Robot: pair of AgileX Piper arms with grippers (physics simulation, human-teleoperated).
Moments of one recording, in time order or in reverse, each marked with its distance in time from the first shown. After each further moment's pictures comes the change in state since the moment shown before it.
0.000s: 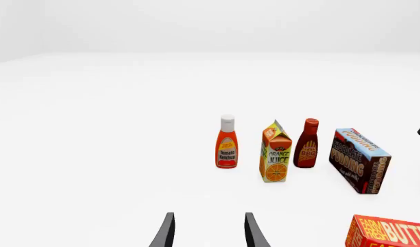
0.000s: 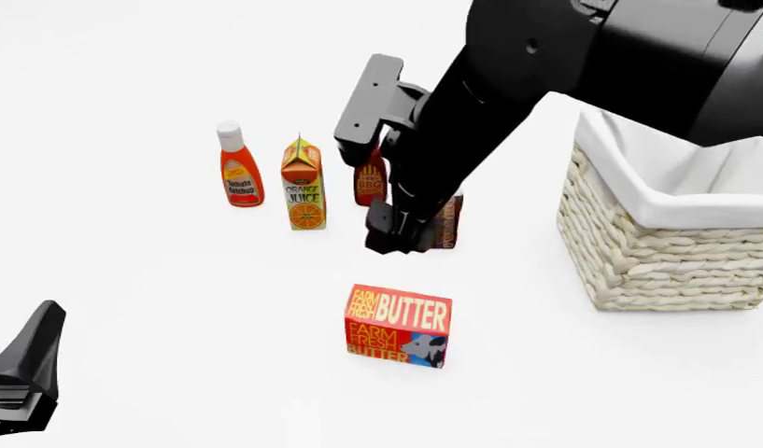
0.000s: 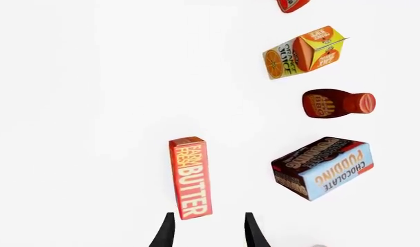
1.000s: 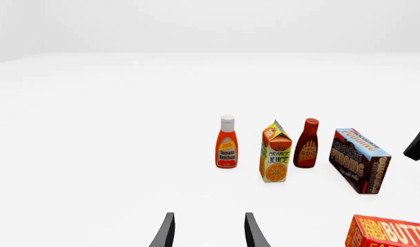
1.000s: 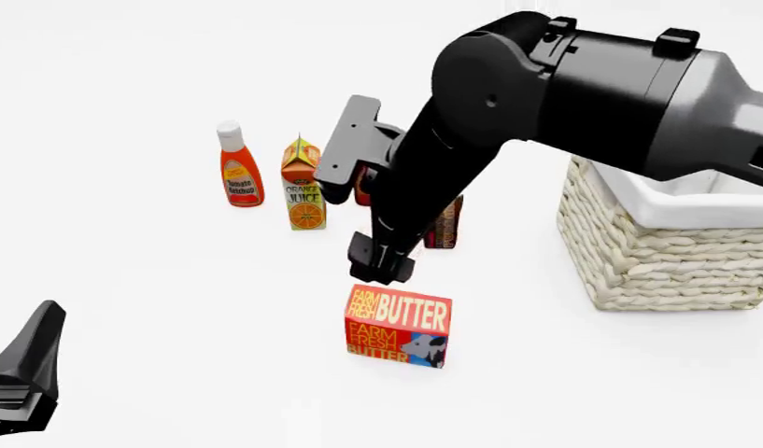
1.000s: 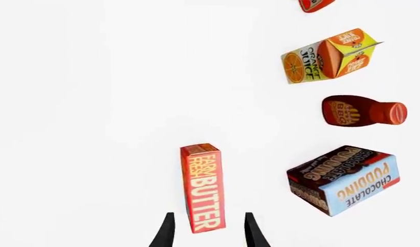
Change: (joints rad) left arm 0.000 0.000 0.000 0.000 0.000; right arm 0.040 0.031 0.070 -0.075 0.027
